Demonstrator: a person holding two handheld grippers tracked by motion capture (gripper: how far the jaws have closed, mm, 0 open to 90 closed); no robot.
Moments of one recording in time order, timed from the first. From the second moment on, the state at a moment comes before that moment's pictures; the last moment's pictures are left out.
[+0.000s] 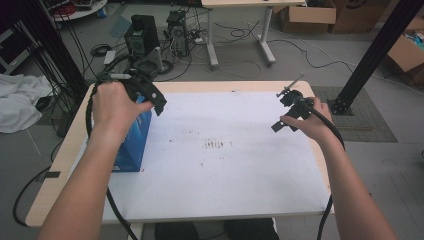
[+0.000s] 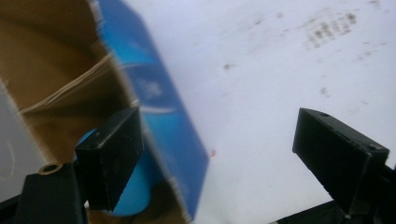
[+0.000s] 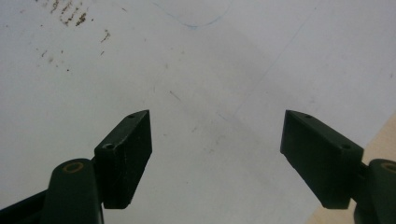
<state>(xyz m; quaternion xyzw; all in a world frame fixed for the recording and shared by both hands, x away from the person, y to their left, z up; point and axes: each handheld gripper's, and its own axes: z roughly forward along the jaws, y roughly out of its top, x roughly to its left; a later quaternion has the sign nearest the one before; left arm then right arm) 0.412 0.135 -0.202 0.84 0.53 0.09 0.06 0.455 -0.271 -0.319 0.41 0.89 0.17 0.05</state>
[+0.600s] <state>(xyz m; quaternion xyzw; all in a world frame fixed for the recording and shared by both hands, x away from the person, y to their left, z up) 0.413 0.051 -0.233 0.90 0.43 0.07 0.06 0.458 -0.267 -0.321 0.41 0.90 0.16 0.04</state>
